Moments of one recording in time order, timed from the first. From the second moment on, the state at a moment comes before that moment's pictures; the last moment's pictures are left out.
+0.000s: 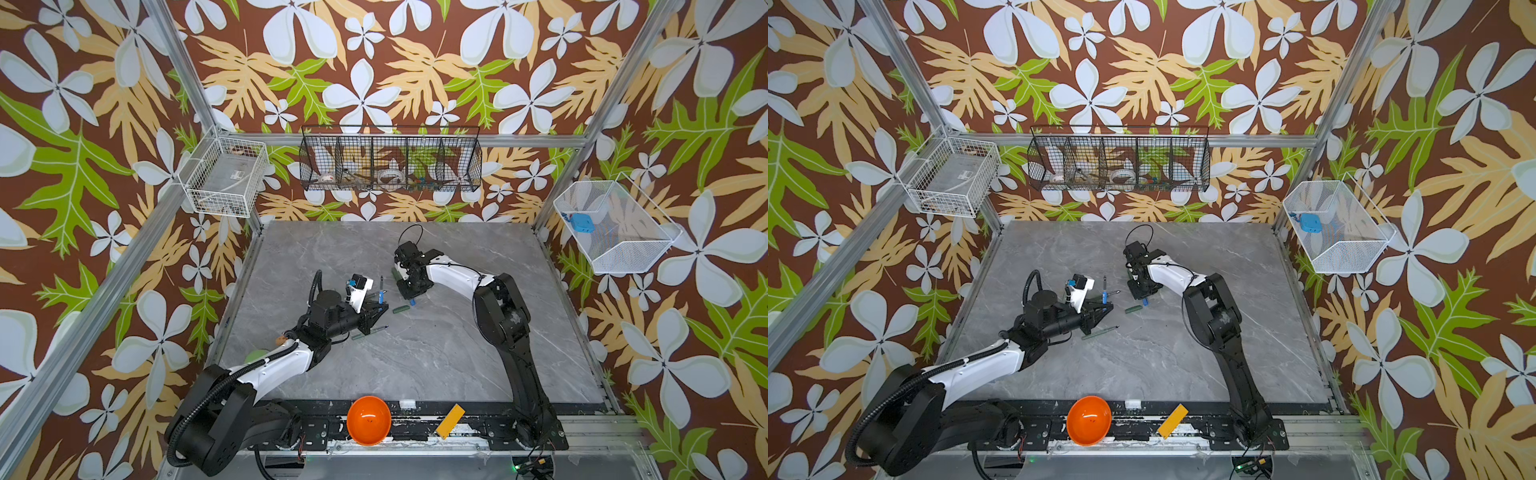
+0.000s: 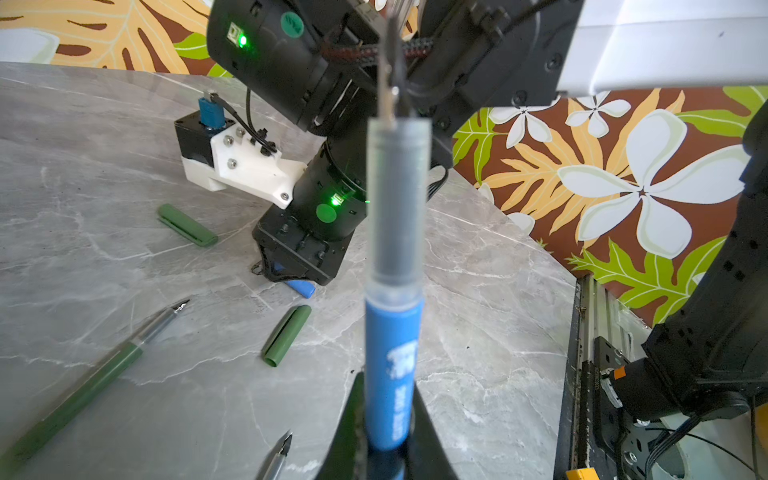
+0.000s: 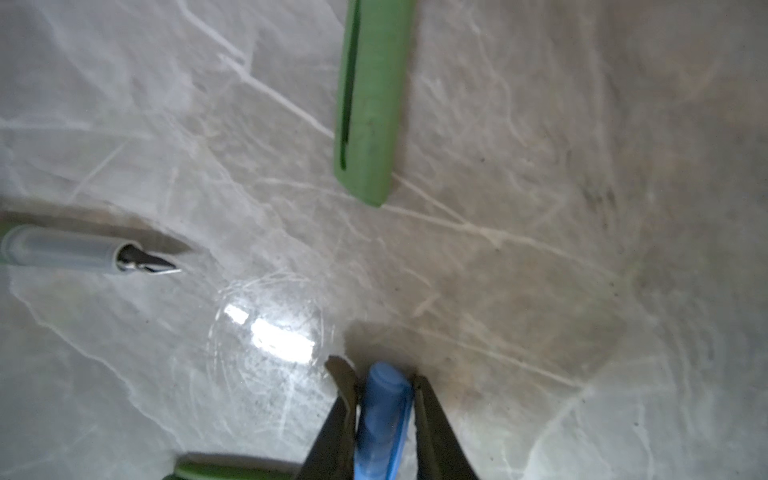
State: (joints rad) left arm -0.48 1.25 0.48 0.47 0.49 -0.30; right arm 0.58 2.31 1.84 -0.83 0.03 0.11
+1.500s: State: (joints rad) left arm -0.62 1.40 0.50 0.60 0.48 -0.33; right arm 0.50 1.49 0.78 0.70 -0.43 0.64
